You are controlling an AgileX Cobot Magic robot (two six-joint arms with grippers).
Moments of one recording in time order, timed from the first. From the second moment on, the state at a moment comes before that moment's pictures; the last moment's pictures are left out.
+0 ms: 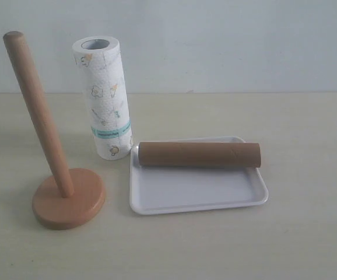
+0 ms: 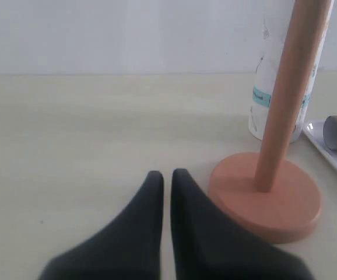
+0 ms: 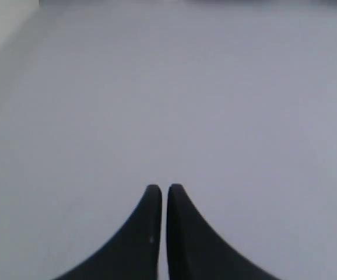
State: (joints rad) left arm -0.01 0.00 0.00 0.00 0.31 -0.01; right arm 0.03 0.00 -0.01 -0.08 -1.12 0.05
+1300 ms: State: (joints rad) left arm -0.01 0.00 0.00 0.00 0.31 -0.01; right arm 0.20 0.96 -0.49 -1.35 -0.95 1.75
